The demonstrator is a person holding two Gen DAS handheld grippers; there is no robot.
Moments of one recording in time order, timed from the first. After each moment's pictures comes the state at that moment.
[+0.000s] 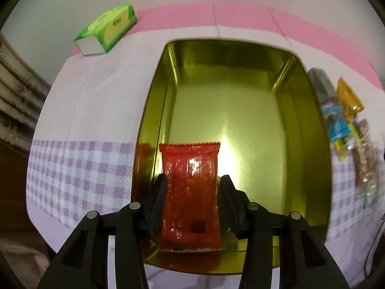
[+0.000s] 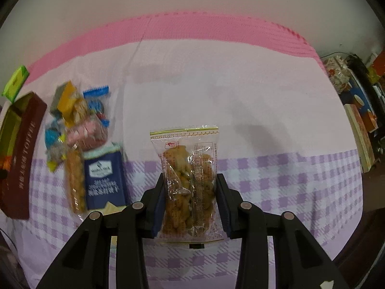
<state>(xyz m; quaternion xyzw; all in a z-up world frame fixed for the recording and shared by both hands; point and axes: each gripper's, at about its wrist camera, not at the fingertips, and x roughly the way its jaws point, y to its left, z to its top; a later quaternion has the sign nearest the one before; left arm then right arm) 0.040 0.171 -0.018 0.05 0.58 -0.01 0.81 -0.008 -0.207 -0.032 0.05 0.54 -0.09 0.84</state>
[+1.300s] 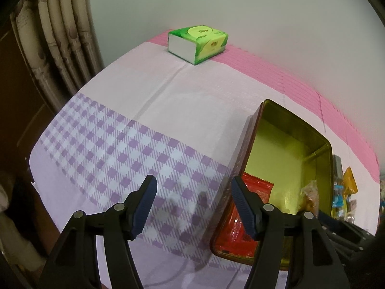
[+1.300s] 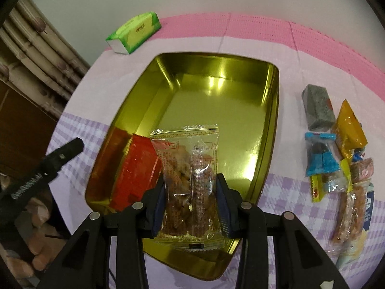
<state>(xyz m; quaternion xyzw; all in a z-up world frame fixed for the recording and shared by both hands) 0.004 0.274 0.018 -0.14 0.49 0.11 0.85 0.045 0.097 -0.038 0.03 0.56 0.16 0.81</state>
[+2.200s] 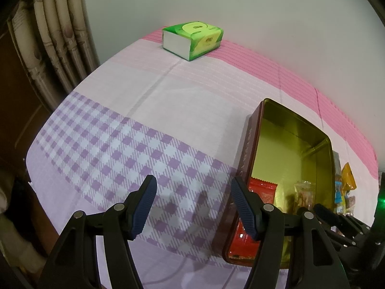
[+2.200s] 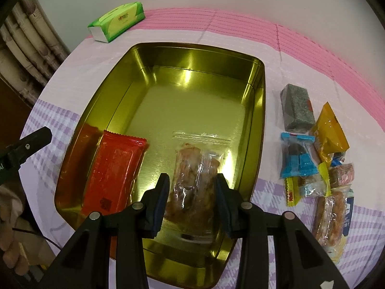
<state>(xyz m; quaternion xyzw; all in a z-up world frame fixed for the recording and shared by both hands) 0.006 0.268 0.014 -0.14 0.50 0.10 0.85 0.050 0.091 -0.049 -0.04 0.56 0.11 0.82</state>
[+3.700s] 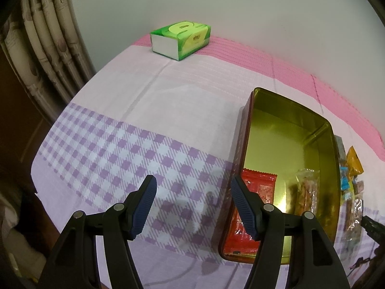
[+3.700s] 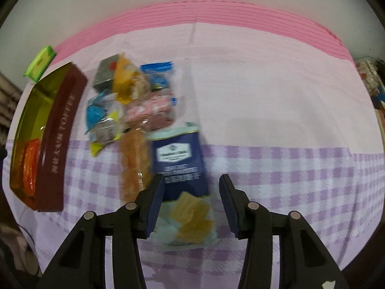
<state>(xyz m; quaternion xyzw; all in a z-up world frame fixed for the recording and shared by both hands) 0.005 0.251 0.013 -0.09 0.50 0.09 0.85 0.067 -0.137 -0.057 0.05 0.57 0.00 0.82</state>
